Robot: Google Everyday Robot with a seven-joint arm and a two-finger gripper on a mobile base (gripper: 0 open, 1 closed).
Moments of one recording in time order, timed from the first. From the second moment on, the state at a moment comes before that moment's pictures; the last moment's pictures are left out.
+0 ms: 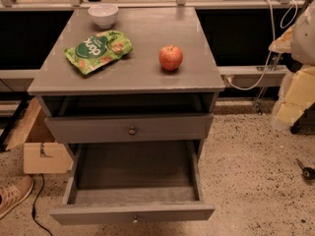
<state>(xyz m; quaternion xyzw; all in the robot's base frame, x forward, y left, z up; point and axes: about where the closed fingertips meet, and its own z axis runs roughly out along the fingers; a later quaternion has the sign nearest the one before) 0.438 -0.217 0.977 -0.60 0.78 -0.03 0.16</state>
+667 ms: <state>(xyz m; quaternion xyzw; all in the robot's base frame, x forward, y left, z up) 0.475 -0.212 0.966 -0.60 0.78 -0.04 0.16</state>
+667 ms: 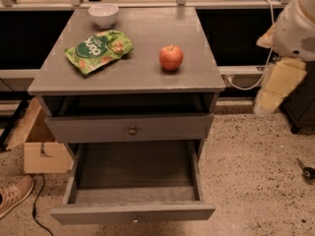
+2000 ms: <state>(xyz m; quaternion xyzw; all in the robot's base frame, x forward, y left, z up) 0.594 -0.167 0.928 -0.57 0.77 0.03 0.29</state>
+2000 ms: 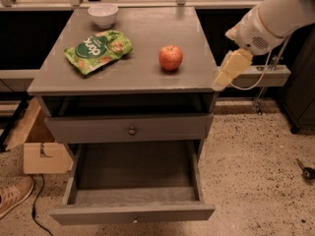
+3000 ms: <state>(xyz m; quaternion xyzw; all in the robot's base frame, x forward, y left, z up) 0.691 -0.079 0.900 -0.51 0.73 0.19 0.41</state>
